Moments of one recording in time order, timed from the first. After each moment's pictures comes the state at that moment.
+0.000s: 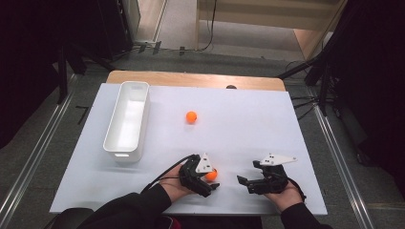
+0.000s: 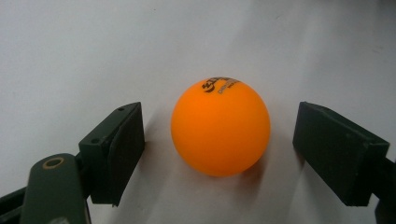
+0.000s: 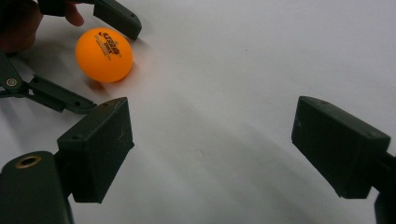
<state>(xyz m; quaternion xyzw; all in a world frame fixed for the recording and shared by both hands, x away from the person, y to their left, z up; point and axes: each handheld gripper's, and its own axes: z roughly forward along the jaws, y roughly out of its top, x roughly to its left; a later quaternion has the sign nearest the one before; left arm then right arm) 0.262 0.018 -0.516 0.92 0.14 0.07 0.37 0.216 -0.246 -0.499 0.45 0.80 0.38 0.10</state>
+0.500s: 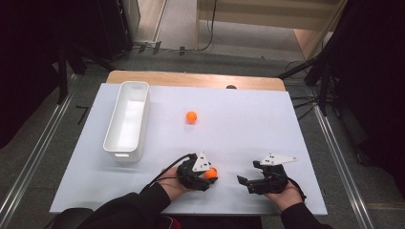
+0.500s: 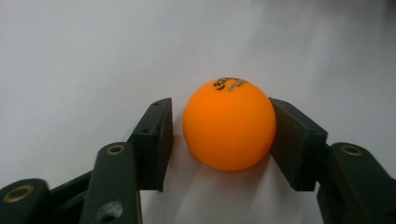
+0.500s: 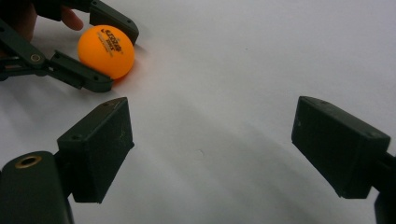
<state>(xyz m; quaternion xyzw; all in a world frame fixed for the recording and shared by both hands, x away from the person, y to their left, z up) 0.263 0.025 -0.515 0.91 0.16 0.07 0.38 0.216 -0.247 -0.499 0.45 0.80 0.39 0.10</state>
